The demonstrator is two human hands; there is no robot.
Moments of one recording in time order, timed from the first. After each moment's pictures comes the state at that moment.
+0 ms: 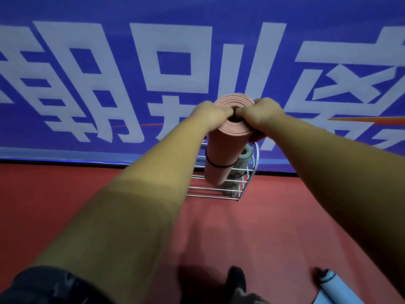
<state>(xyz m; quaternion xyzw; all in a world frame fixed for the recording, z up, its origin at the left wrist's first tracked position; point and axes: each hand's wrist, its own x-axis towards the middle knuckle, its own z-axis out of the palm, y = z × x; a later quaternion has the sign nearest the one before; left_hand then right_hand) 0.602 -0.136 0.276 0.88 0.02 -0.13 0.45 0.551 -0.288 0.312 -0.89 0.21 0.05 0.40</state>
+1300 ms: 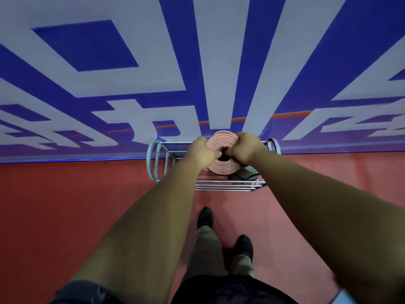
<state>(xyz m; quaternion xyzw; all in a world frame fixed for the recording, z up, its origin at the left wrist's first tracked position) 0.921 -0.230 -0.016 0.86 0.12 -0.30 0.40 0.908 -0.401 -0.005 -0.88 0.17 0.26 0.36</state>
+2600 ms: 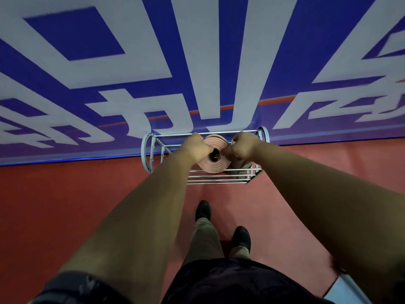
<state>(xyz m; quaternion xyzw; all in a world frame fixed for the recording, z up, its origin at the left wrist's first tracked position) 0.878 -0.243 0.007 0.90 0.06 -0.32 0.29 0.848 -0.425 0.007 -0.85 0.18 0.33 0.36</state>
